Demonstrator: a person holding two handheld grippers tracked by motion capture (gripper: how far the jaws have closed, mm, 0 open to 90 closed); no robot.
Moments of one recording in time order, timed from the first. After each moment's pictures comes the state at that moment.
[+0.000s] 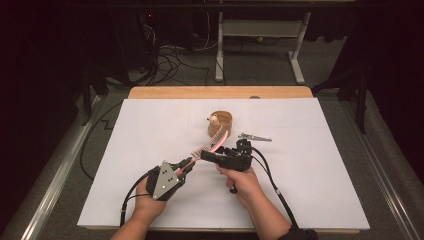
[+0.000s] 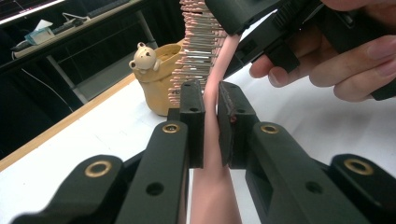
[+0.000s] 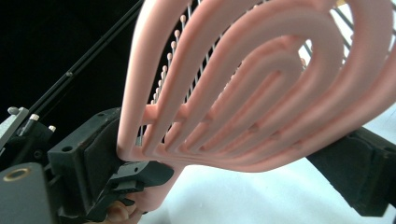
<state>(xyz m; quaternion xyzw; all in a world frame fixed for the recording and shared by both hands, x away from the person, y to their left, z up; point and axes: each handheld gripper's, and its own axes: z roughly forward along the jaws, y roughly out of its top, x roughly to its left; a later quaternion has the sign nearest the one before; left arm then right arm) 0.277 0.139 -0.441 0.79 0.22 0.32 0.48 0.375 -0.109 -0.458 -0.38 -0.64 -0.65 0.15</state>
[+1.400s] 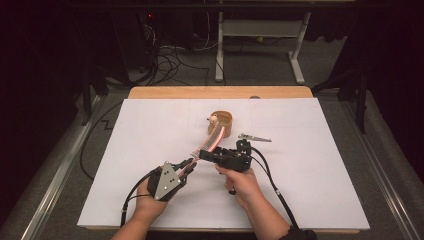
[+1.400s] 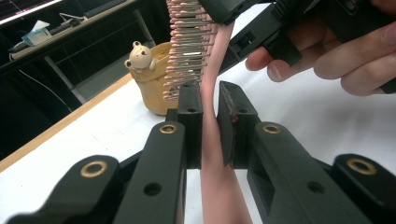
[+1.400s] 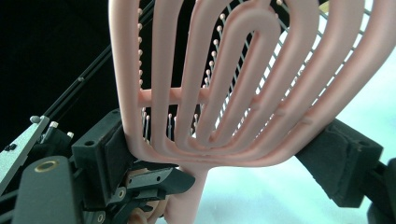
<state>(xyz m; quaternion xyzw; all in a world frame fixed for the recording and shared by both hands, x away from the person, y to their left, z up) 0.277 0.137 -0.443 0.79 0.21 0.32 0.48 0.371 -0.108 -0.455 -0.38 -0.63 -0.65 0.16</state>
